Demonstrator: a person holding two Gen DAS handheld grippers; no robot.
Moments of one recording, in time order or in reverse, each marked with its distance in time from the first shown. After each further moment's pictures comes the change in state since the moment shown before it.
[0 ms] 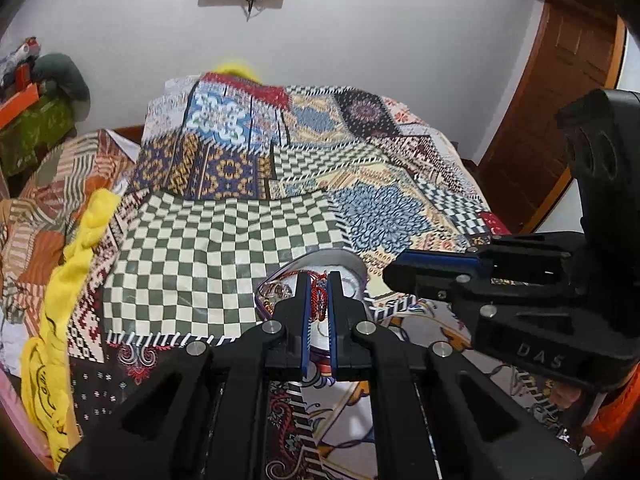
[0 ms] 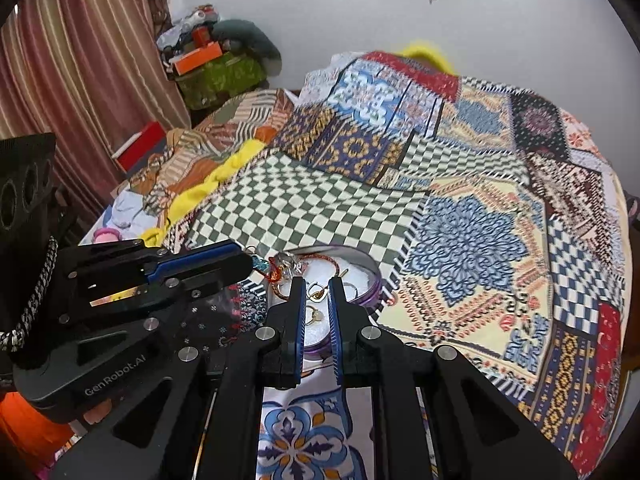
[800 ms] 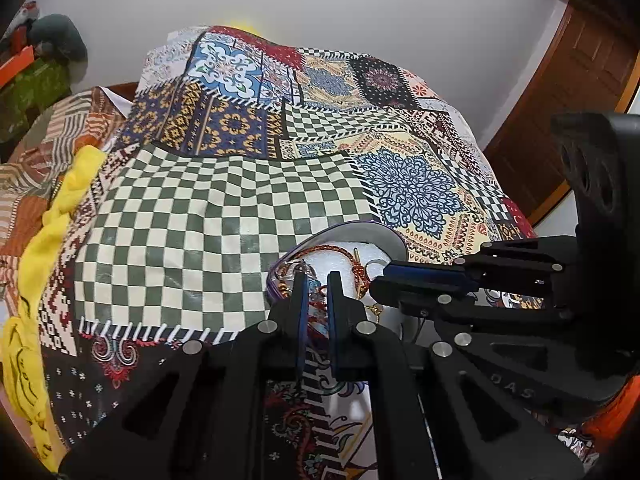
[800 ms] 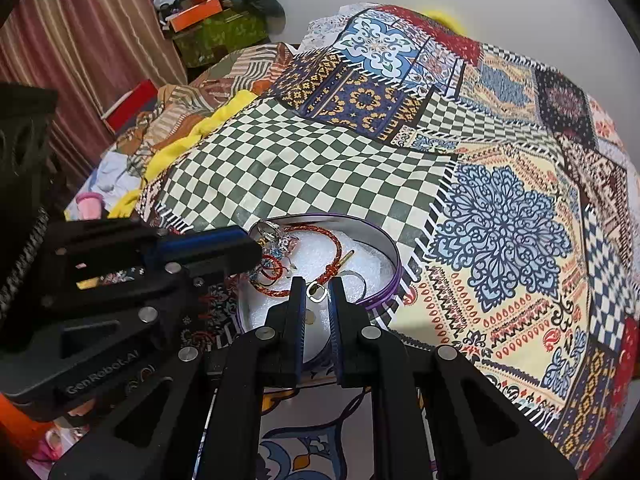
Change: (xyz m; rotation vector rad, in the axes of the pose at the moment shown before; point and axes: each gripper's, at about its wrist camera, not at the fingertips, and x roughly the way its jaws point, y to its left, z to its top) left arm 0.042 0.026 -0.006 -0.055 0.101 -0.019; right arm 0.051 -0.001 -0.003 -0.059 0.133 -0.018
